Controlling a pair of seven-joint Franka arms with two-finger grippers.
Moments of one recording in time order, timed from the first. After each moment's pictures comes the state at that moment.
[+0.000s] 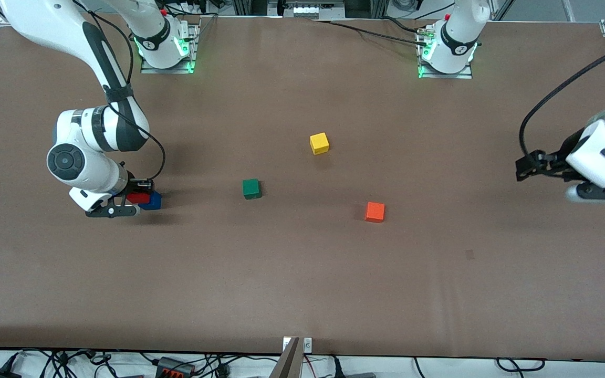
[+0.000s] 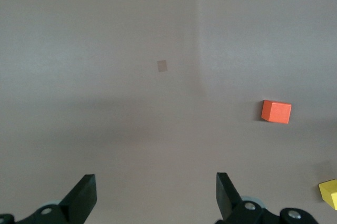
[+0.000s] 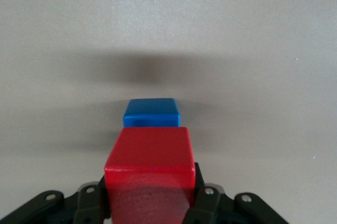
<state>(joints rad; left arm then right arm) 0.00 0.19 -0.06 -1.45 0.03 1.65 -0.06 0.17 0.41 -0.08 -1.98 -0.07 2.24 0.08</state>
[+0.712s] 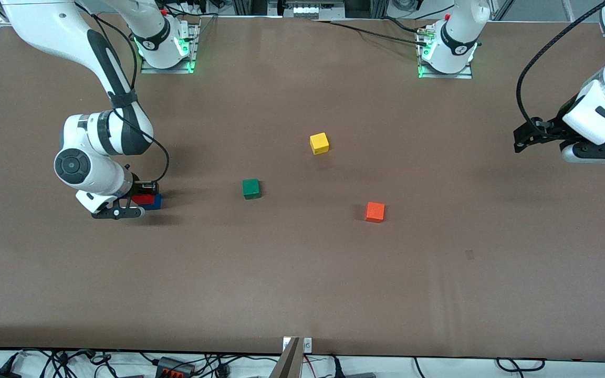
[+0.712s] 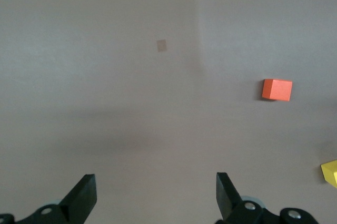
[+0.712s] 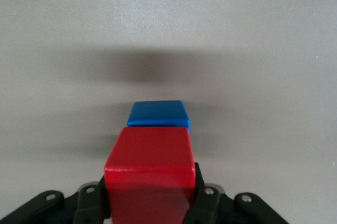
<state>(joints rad) -0.02 0.02 -0.05 -1.68 0.02 1.69 -0.06 0.18 0.43 -0.08 -1.98 -0.04 2.26 0.08</state>
